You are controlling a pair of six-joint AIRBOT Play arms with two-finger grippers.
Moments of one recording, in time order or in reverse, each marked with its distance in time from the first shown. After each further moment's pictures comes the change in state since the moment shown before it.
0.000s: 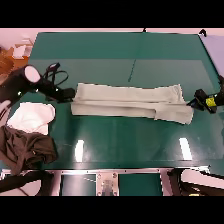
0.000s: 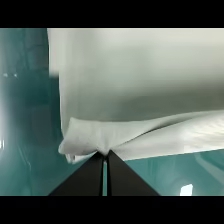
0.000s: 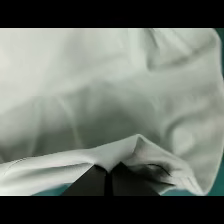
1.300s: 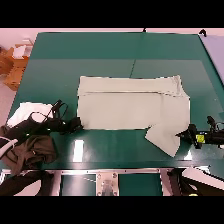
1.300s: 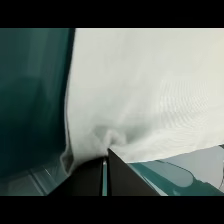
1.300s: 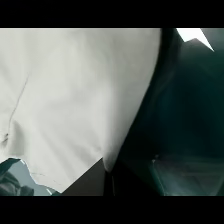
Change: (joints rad) left arm -0.002 0.199 -0.745 -0.586 0.402 0.249; right arm -0.369 0.129 -0.639 0.142 -0.050 -0.367
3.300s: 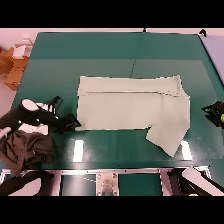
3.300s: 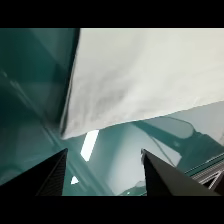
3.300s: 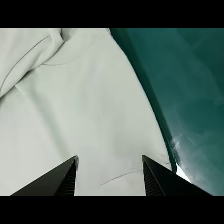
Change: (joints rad) left arm 0.109 -0.035 0.135 0.151 -0.318 -0.073; right arm 0.017 0.175 0.263 0.067 -0.143 0.151
